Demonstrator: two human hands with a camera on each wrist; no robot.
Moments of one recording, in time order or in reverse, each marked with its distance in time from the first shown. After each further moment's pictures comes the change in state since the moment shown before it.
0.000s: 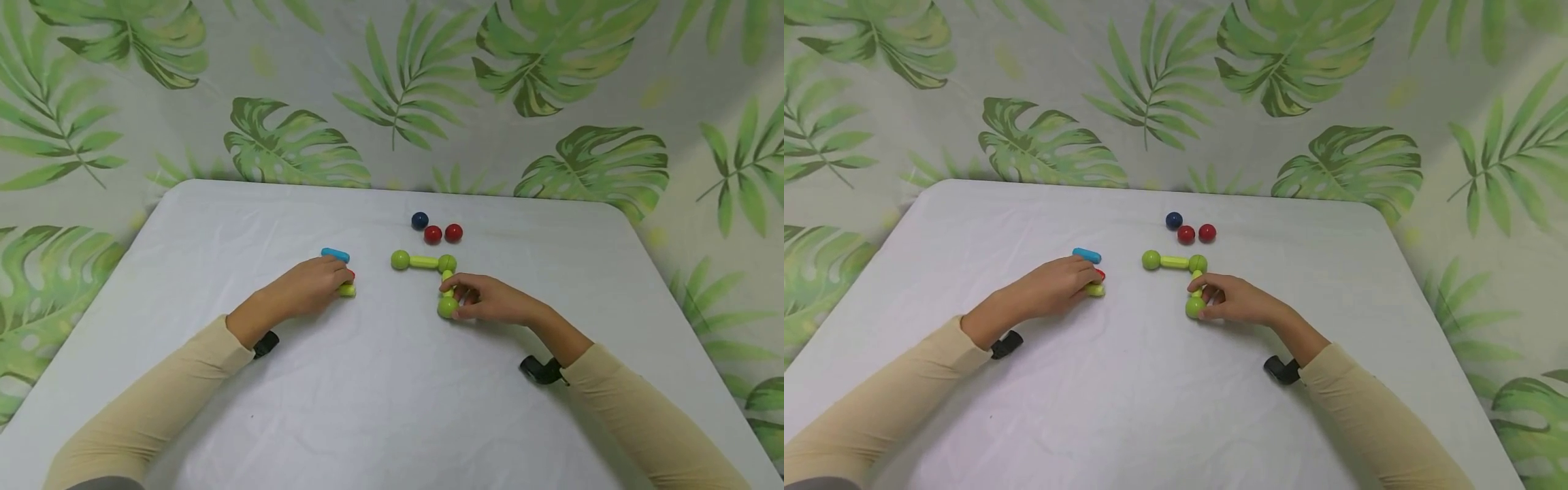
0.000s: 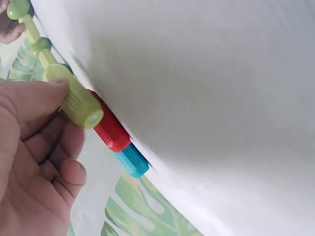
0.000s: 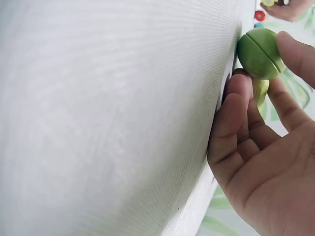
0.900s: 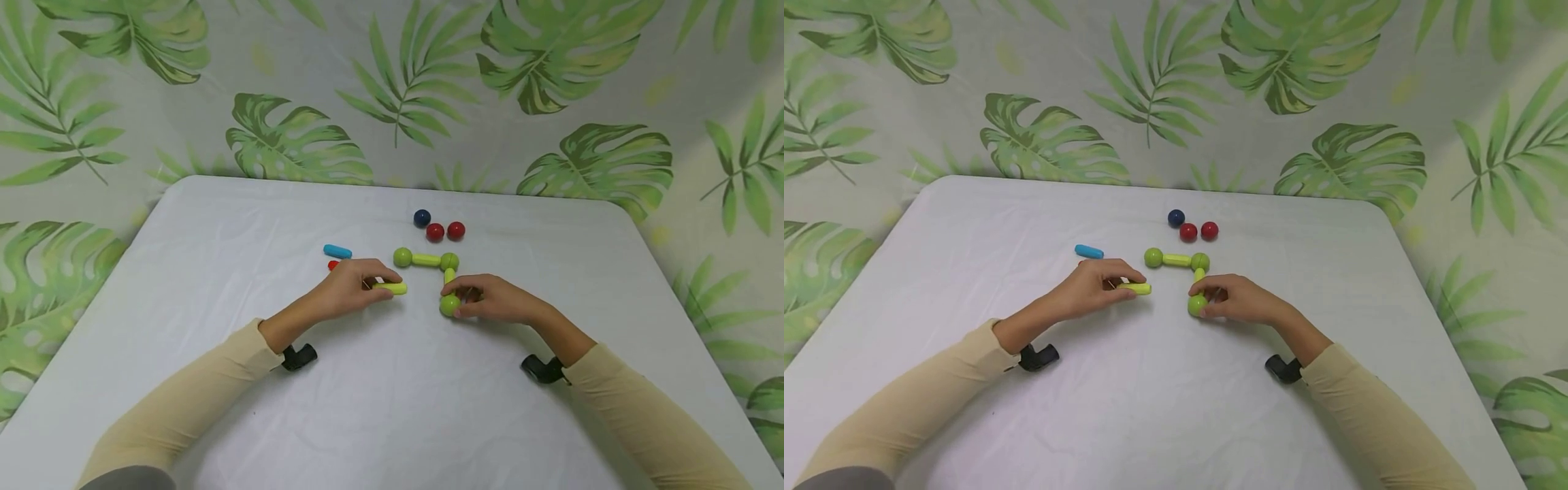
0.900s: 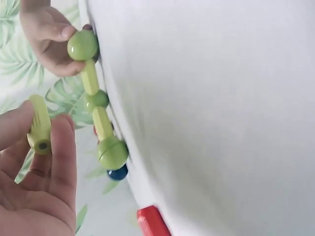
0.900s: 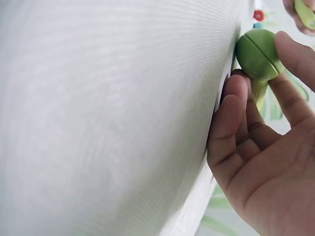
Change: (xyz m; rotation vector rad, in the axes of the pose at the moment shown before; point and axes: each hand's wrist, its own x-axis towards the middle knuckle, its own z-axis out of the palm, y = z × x) left_hand 0.031 0.042 0.004 -0.738 0.185 -0.126; right_hand 0.000 -0.005 0.000 -0.034 0.001 0.028
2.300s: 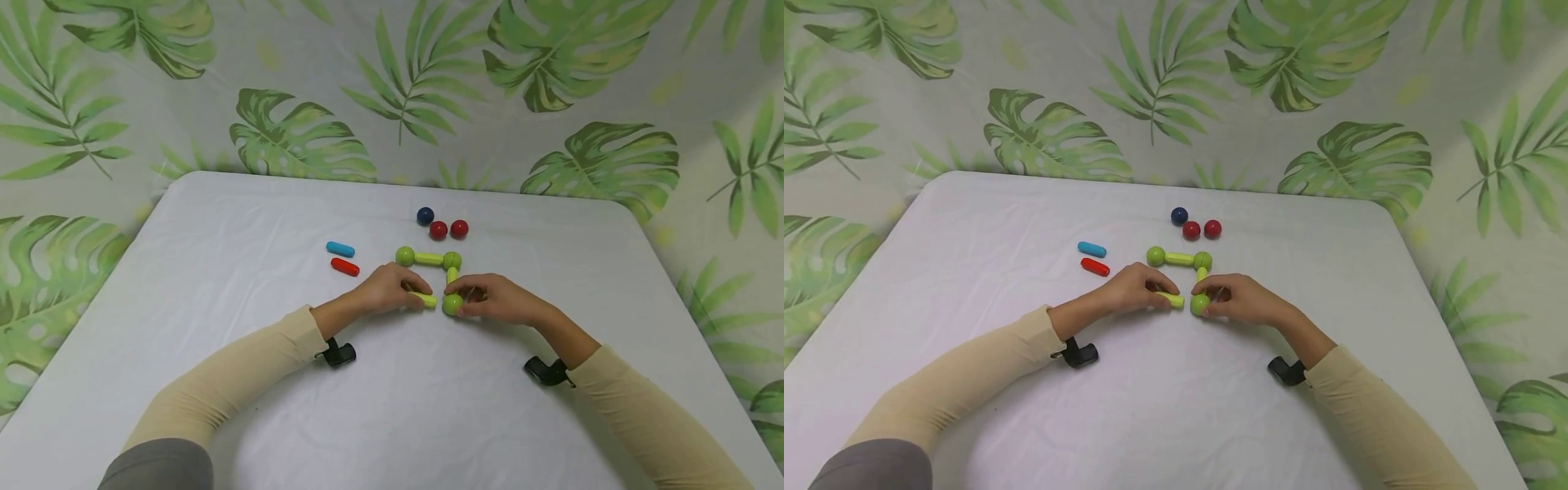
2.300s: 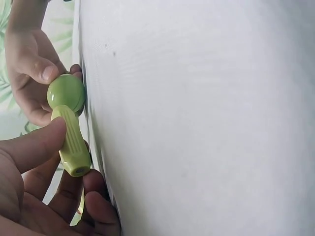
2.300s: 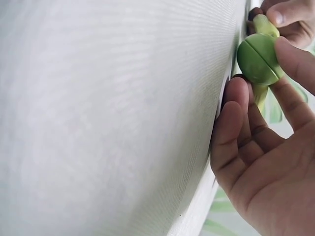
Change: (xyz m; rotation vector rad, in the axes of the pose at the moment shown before) left_hand 0.043 0.001 0.042 -0.051 -0.194 -0.304; right_hand -0.002 0.001 0.003 -0.010 0.021 -0.054
